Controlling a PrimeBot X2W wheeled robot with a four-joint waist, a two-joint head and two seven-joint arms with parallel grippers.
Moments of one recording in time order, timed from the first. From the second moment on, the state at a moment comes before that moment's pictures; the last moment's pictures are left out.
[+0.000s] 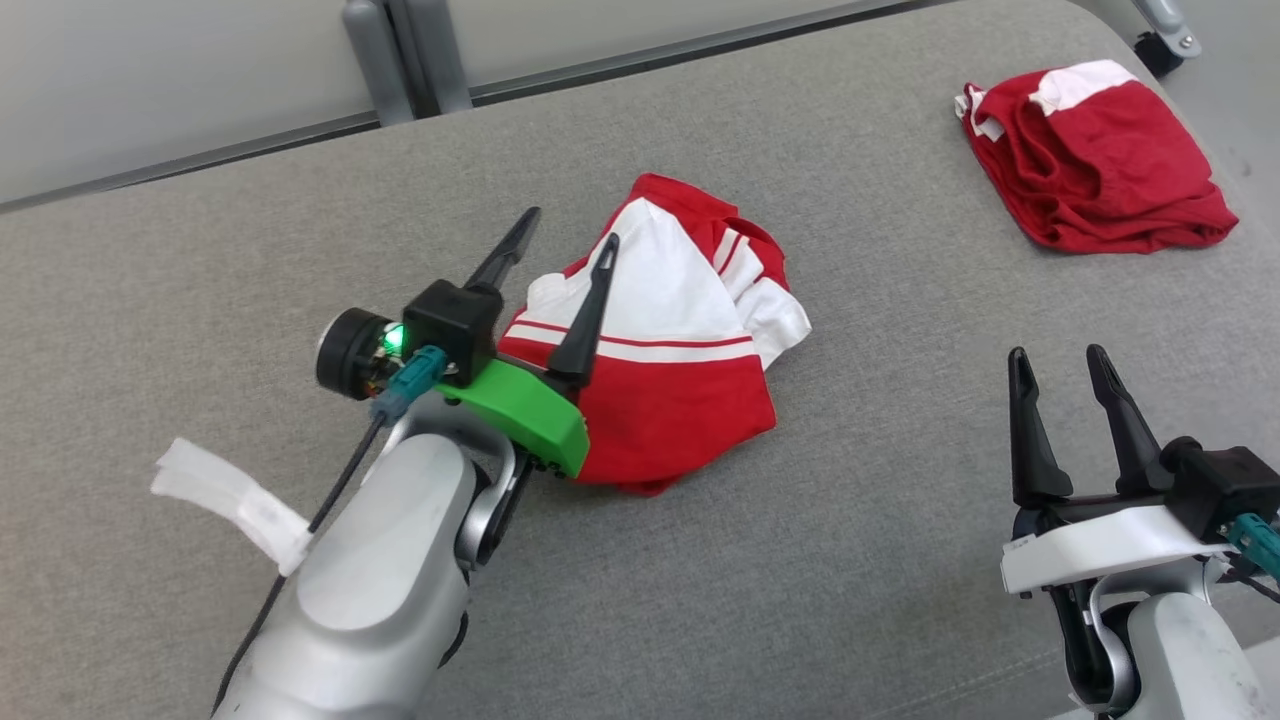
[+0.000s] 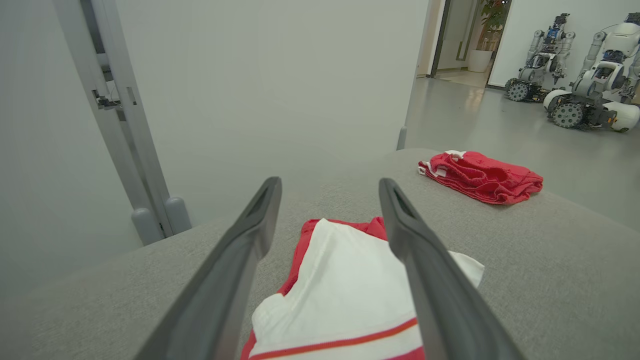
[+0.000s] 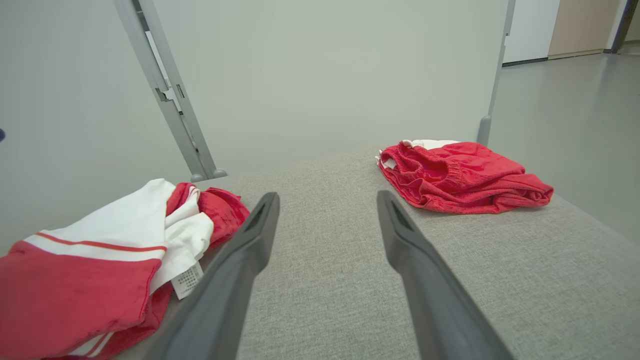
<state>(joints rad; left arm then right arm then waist) -0.64 0.09 -0.58 0.51 -0.40 -0.03 -0.25 -0.13 -0.09 -0.03 0.14 0.24 0.13 -0.26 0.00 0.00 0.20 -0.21</state>
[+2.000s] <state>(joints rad) -0.03 0.20 -0.08 0.12 -0.32 0.02 -0.26 0.05 -0.10 0.01 -0.01 0.20 0.13 -0.16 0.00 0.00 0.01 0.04</state>
